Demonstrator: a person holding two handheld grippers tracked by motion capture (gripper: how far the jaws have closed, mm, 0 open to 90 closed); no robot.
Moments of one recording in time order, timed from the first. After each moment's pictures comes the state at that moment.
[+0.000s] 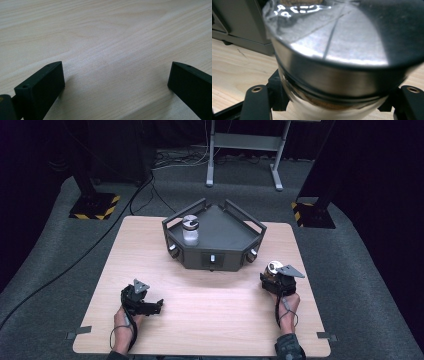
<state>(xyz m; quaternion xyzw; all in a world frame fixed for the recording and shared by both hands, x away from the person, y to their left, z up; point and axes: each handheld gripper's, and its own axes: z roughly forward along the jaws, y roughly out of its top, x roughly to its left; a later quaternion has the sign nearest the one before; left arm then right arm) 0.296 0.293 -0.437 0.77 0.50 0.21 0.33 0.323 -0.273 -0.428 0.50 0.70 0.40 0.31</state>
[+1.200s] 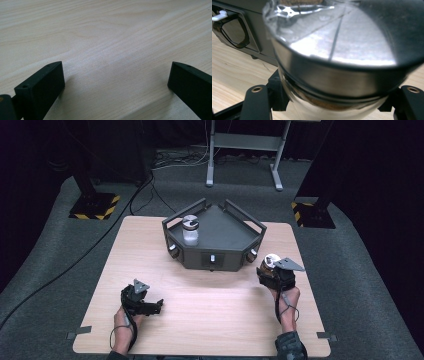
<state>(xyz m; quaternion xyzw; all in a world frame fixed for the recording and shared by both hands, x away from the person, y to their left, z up) 0.296 0.293 -0.437 0.77 0.50 0.21 0.33 0.318 -0.264 -0.389 0.46 0.72 0.41 0.31</state>
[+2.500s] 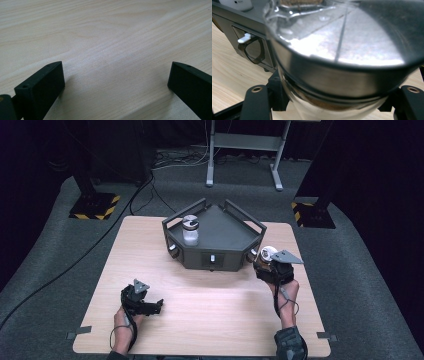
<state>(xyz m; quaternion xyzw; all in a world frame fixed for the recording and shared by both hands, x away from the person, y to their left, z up) 0.296 0.293 -0.437 0.77 0.50 0.21 0.33 0.318 -0.252 -0.358 0.43 0.73 0.42 0.32</state>
